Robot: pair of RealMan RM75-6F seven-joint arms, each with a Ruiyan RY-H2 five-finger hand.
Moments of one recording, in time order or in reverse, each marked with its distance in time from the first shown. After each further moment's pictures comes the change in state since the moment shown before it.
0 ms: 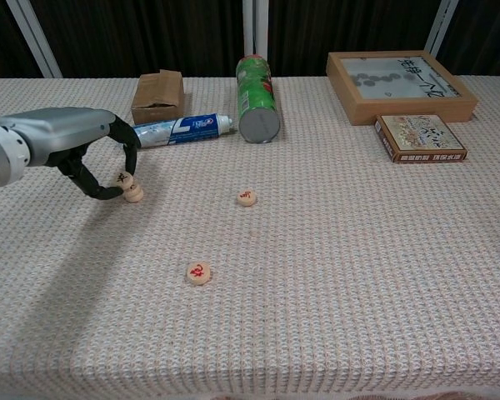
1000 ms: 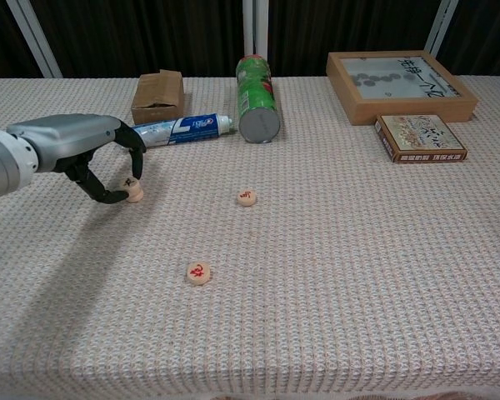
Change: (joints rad) left arm 0.003 -0.025 0.002 0.055 0.030 -0.027 -0.040; right arm 0.001 0.009 0.003 -0.010 0.022 -0.010 -0.014
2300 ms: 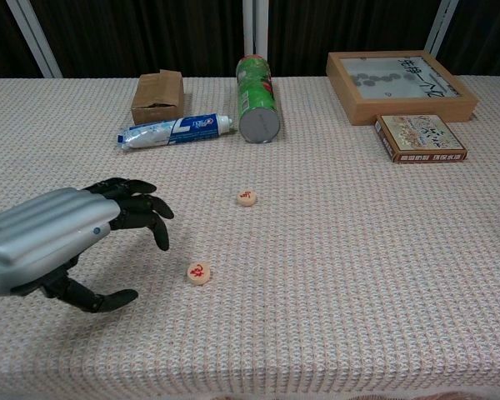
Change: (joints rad) left arm 0.266 -0.105 0.258 -0.039 0.591 0.222 -0.107; right arm -0.005 0.011 0.001 0.003 -0.007 0.006 0.033
